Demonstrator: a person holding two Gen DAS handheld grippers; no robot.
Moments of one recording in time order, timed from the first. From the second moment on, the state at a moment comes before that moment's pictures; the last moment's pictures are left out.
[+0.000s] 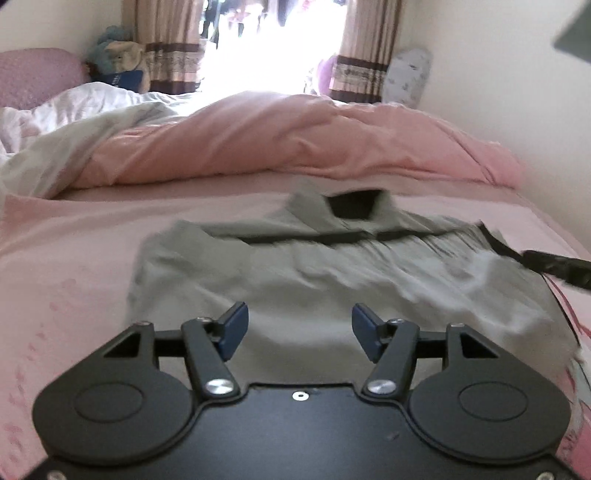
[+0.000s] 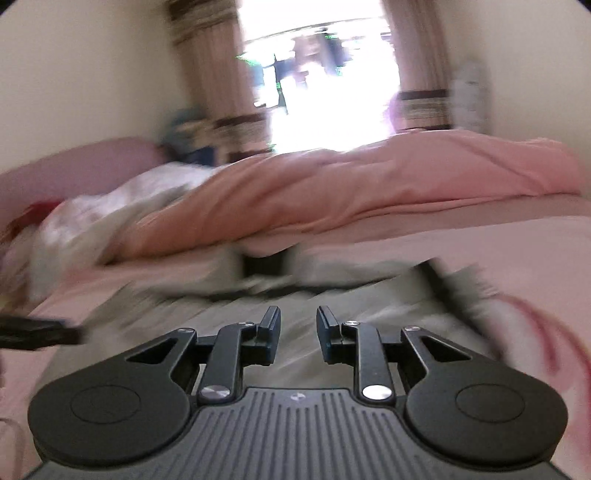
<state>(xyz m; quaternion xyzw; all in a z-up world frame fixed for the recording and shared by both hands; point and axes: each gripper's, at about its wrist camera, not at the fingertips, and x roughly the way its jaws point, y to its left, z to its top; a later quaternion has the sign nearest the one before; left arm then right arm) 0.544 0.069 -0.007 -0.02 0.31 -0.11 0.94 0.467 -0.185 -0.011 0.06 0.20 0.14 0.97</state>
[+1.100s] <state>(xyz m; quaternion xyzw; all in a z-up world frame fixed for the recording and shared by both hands) 0.488 0.093 -0.078 0.01 0.36 -0.02 0.93 0.433 -0.210 -0.097 0.08 0.26 0.05 0.96</state>
